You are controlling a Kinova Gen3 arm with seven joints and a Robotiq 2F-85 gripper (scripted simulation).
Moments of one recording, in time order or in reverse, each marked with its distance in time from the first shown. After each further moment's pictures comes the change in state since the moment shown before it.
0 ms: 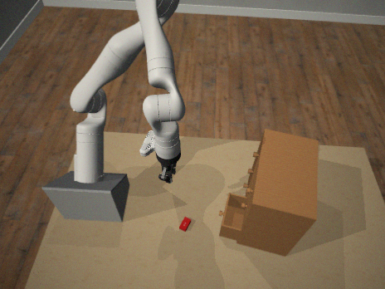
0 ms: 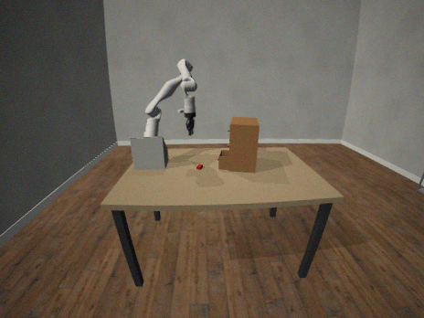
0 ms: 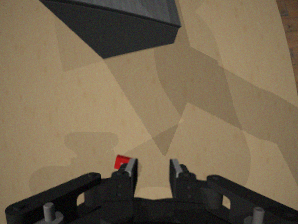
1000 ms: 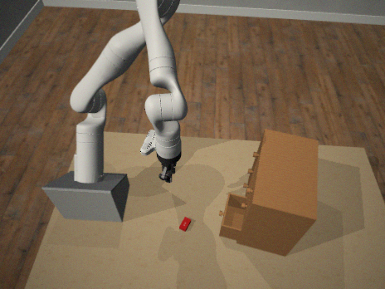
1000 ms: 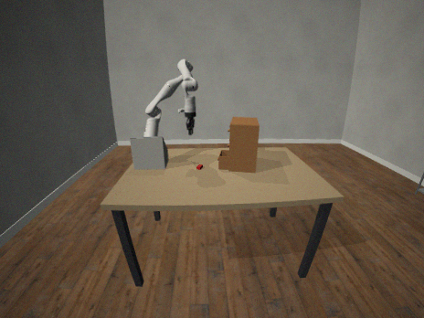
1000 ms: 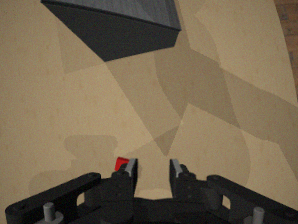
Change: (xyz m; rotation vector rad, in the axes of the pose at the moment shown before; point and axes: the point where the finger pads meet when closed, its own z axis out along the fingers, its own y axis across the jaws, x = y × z) arm 0.001 0.000 -0.002 0.004 0.020 -0.003
